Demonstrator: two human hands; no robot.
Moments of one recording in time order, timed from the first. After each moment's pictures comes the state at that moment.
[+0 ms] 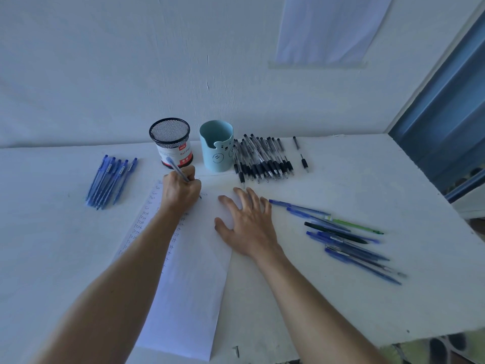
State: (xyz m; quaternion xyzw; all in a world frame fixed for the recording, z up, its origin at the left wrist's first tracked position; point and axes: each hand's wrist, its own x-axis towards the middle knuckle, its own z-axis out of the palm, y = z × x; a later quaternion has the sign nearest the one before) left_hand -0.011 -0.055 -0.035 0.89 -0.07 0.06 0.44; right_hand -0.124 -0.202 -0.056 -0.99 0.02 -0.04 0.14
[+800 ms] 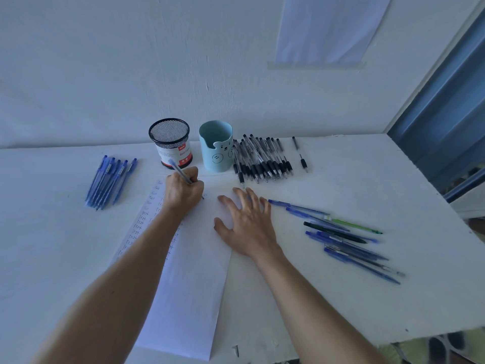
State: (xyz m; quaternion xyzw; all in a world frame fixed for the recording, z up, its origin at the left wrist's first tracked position) left_hand -0.015 -0.058 -0.034 0.89 -0.10 0.05 0.45; right_hand -0.124 -0.201 -0.056 -0.99 0.02 -0.04 0.15
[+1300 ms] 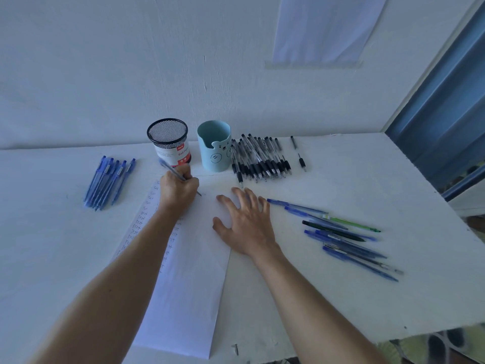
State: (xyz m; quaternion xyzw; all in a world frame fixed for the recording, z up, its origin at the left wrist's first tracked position) left_hand -0.008 -0.055 -0.038 0.85 -0.03 0.04 0.52; right_hand -0.123 -0.202 -0.059 -0.99 0.02 -0.04 0.14
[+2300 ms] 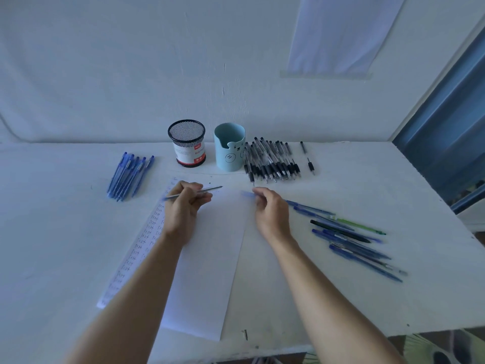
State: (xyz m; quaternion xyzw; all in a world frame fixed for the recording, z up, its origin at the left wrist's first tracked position) left_hand -0.070 -0.032 -0.039 0.52 0.03 -0.04 0.85; right_hand -0.115 -0.220 -0.061 -0.87 0.13 -0.22 0.42
